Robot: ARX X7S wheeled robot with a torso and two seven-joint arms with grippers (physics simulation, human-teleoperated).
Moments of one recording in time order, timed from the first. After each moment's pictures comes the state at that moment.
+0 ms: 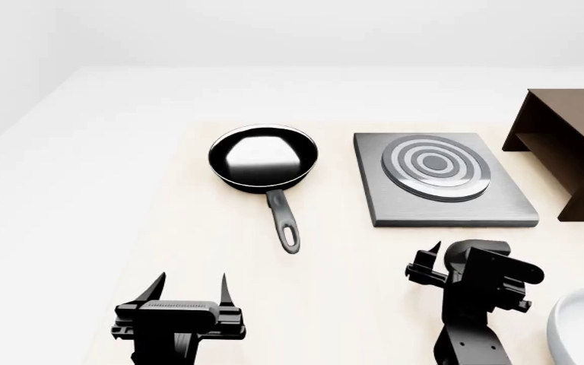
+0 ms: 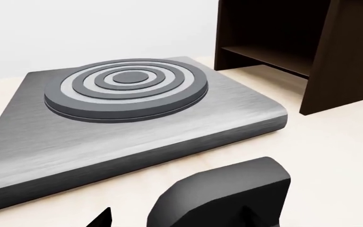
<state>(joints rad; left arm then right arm) -0.04 -0.22 0.28 -0.02 -0.22 0.03 -0.25 0.47 0.20 -0.06 0.71 0.26 -0.11 0.32</state>
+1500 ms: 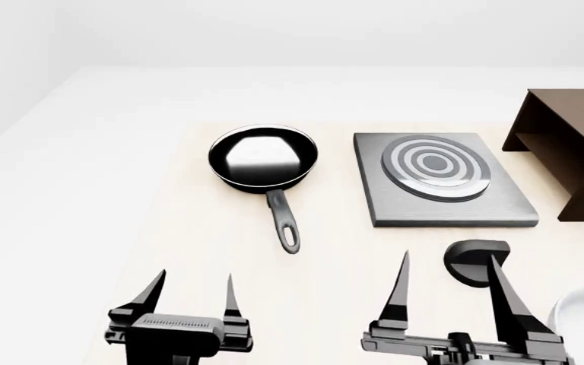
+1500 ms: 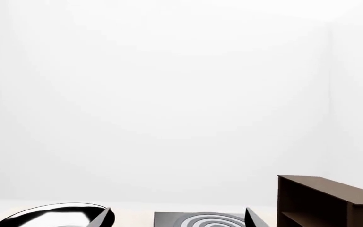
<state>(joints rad) 0.06 -0.28 0.34 0.22 -0.19 0.00 -0.33 -0.21 0.33 -0.30 -0.55 -0.03 -0.10 0.53</state>
